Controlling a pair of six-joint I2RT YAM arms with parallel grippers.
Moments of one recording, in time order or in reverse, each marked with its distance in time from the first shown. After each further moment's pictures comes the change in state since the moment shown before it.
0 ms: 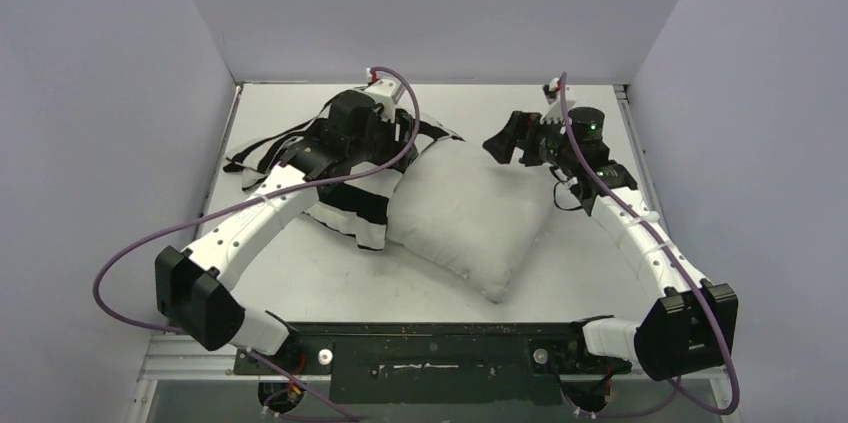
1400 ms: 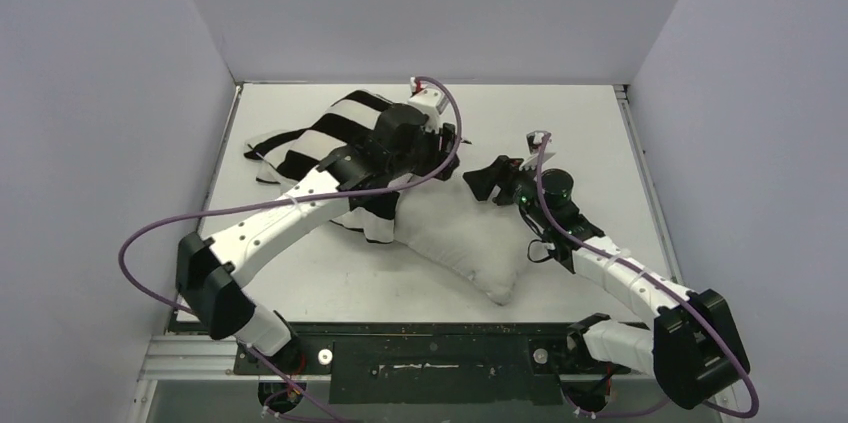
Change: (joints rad) left arm -0.233 0.167 0.097 0.083 -0.112 -0.138; right arm 0.247 -0.116 -0.502 0.555 0.242 0.158
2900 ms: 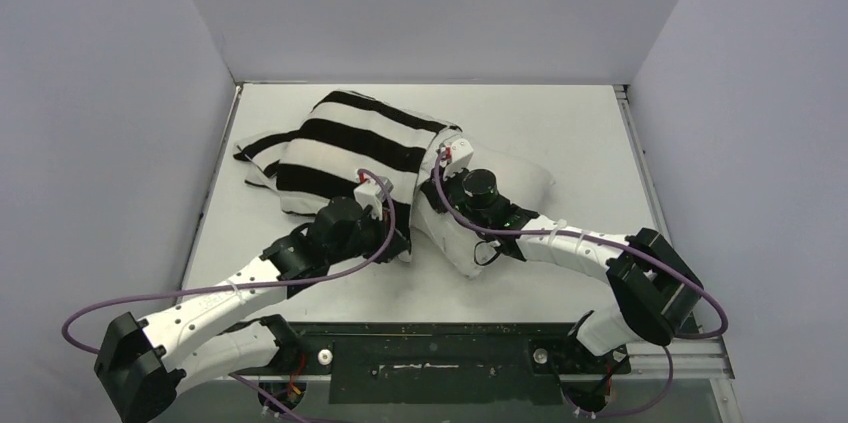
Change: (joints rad) left arm -0.007 -0.620 -0.750 0.146 0.153 -0.154; right arm 0.359 0.304 0.237 -0.006 0.264 -0.403
